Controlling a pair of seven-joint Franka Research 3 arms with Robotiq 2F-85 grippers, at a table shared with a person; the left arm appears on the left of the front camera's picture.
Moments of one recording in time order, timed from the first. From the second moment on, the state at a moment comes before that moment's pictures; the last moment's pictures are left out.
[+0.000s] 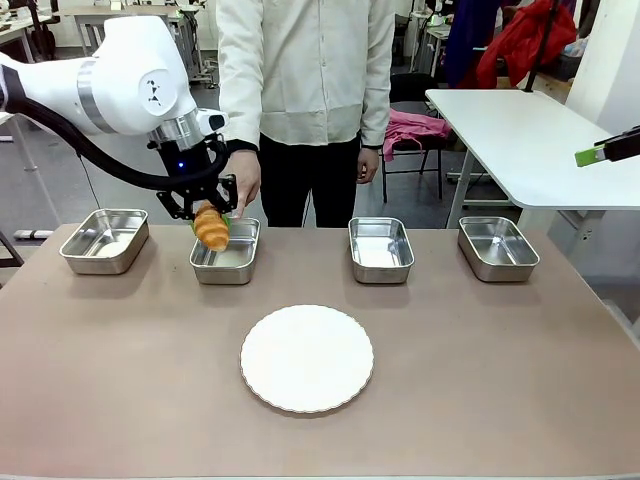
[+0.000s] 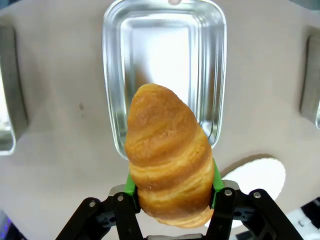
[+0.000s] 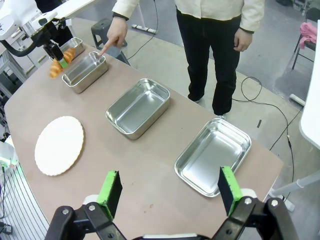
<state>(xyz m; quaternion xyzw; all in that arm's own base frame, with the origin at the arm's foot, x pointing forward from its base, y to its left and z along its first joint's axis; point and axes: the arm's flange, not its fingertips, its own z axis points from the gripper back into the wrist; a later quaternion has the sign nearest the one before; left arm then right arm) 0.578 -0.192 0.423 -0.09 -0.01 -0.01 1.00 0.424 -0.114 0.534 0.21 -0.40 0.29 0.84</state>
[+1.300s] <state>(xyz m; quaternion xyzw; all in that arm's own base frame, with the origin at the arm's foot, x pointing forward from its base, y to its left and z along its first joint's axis) 0.631 -0.199 0.386 -0.08 -0.05 -0.15 0.98 0.424 -0.114 0.534 0.21 -0.40 0.29 0.84</state>
